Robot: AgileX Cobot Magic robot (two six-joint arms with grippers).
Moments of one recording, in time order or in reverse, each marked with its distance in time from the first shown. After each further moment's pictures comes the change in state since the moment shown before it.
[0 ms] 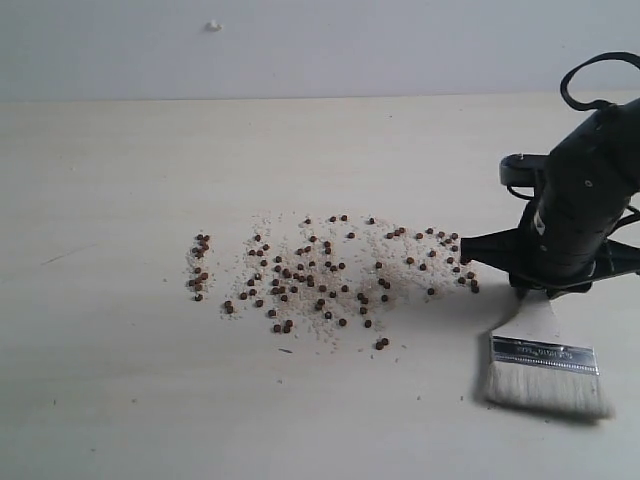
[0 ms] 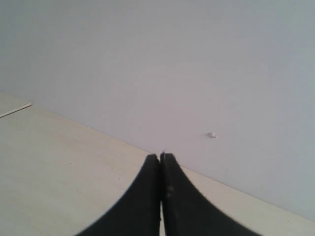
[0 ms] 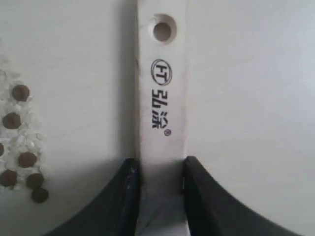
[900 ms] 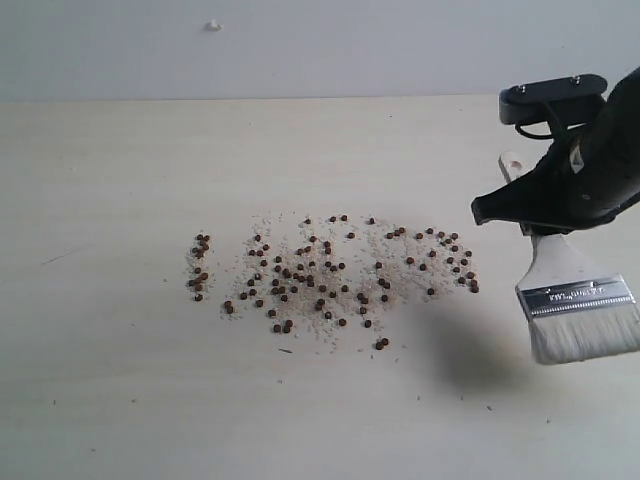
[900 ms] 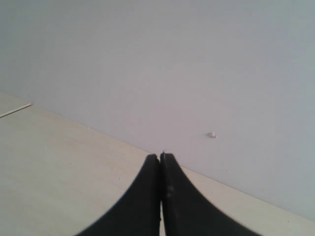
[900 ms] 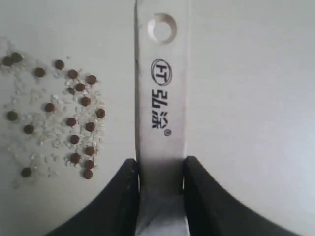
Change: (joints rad) left arm 0.000 0.000 0.000 0.000 0.000 0.000; right arm 0.000 -0.249 0.002 0.050 -0.006 -0.402
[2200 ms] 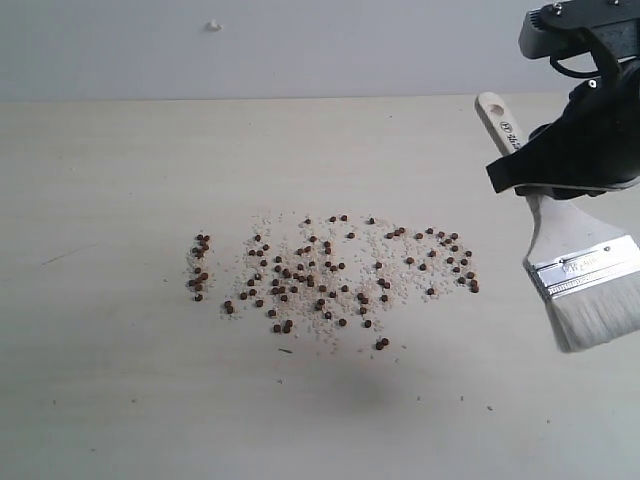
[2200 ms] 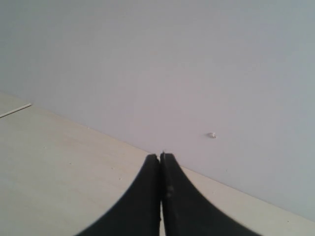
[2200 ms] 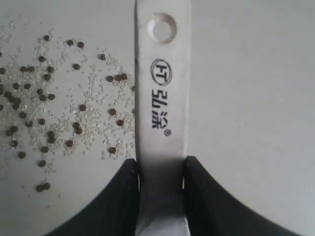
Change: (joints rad) left arm 0.000 0.000 0.000 0.000 0.000 0.000; right arm 0.002 -0.276 0.000 0.401 0.082 -0.513
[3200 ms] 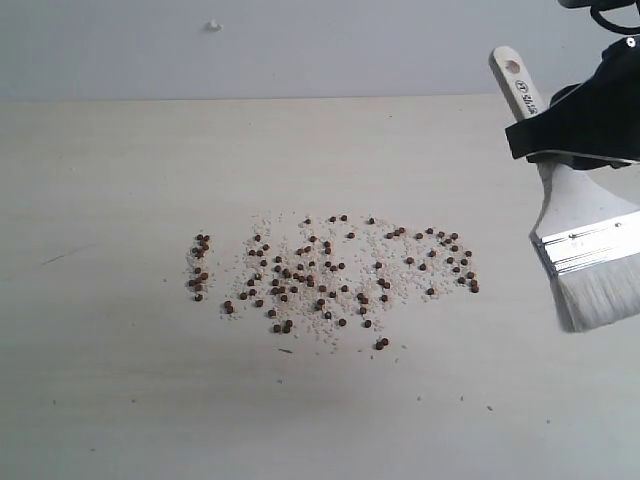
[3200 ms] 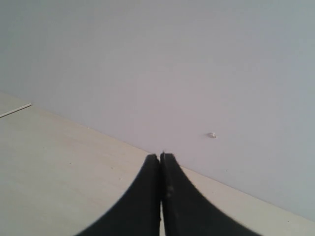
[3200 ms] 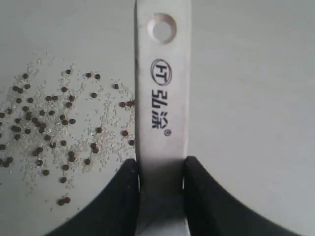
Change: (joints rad) left arm 0.000 0.000 0.000 0.000 0.000 0.000; right arm 0.000 -0.113 -0.008 0.037 0.011 -0.002
